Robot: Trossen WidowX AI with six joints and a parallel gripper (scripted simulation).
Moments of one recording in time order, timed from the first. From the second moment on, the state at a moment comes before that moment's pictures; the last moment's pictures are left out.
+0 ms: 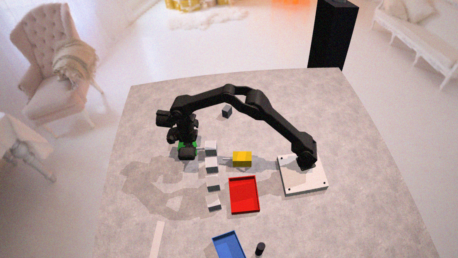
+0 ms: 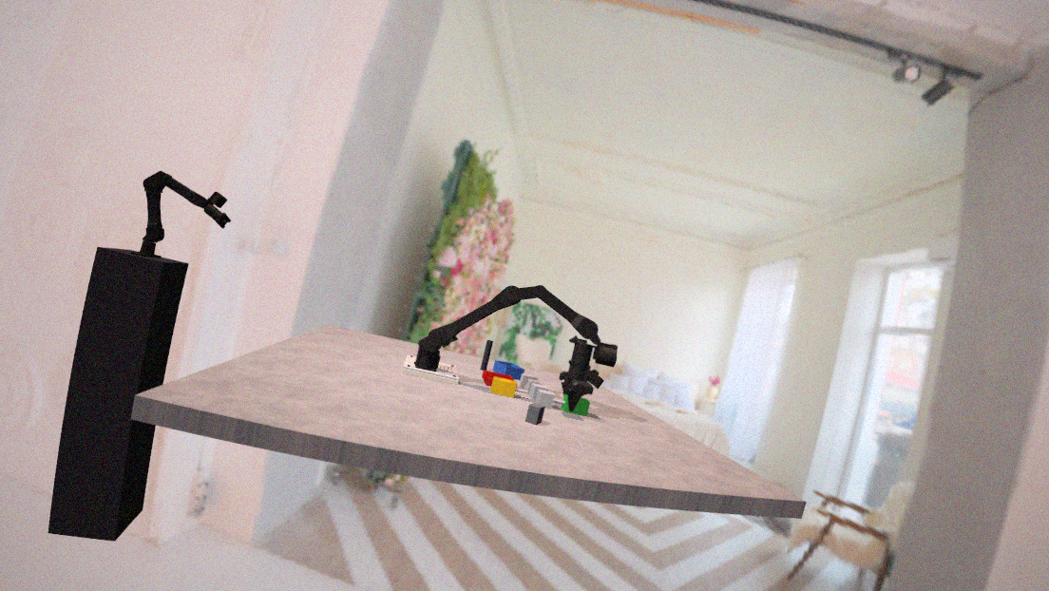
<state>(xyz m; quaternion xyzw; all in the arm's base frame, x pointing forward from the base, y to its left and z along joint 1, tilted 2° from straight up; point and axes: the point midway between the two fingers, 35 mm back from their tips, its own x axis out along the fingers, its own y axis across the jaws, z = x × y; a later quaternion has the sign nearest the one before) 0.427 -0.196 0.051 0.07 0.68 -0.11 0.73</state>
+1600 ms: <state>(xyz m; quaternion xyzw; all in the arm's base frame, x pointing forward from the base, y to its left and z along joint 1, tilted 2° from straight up) 0.430 -0.197 0.056 0.07 0.68 -0.10 0.73</state>
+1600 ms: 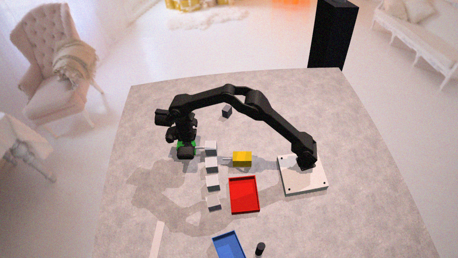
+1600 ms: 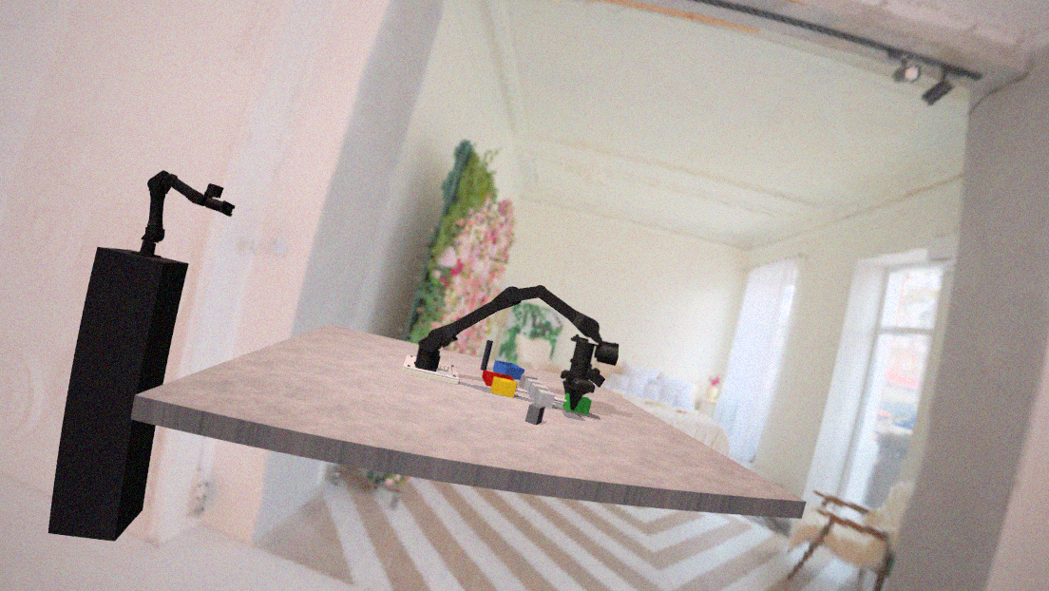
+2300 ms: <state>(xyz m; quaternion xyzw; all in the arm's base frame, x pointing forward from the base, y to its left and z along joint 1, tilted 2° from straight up) 0.423 -0.195 0.054 0.07 0.68 -0.10 0.73</state>
